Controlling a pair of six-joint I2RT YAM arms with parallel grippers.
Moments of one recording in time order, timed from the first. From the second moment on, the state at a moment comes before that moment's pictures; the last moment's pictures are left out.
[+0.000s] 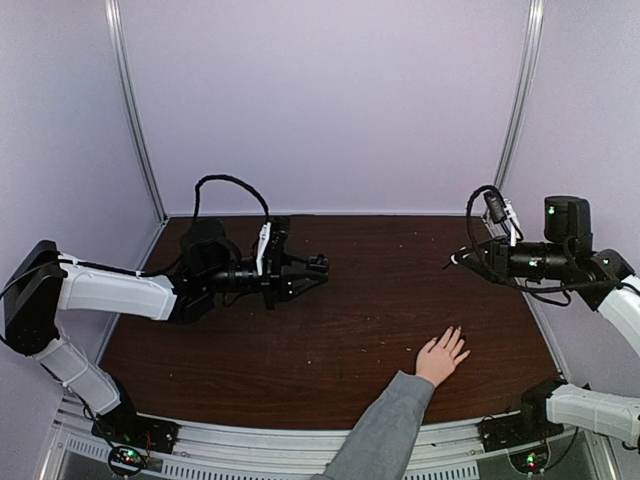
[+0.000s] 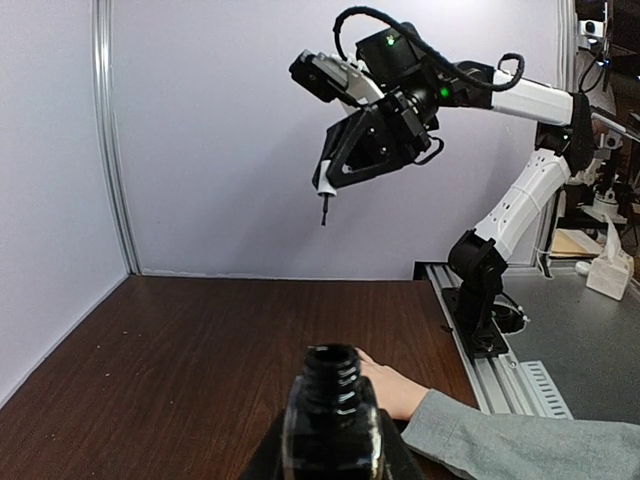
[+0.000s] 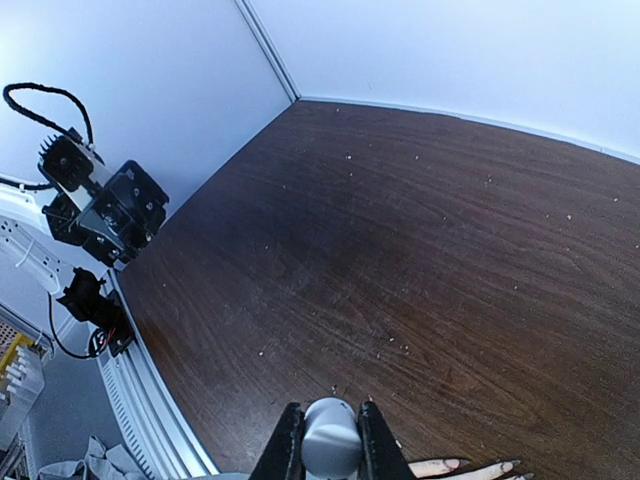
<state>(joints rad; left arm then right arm) -0.81 1.53 0.80 0.79 0.73 0.00 0.29 0.81 0.88 -0.51 -0.60 0.17</state>
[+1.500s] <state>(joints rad) -0.45 1.49 1.29 0.25 0.50 0.03 0.17 1.25 0.89 -0.92 -0.19 0.20</state>
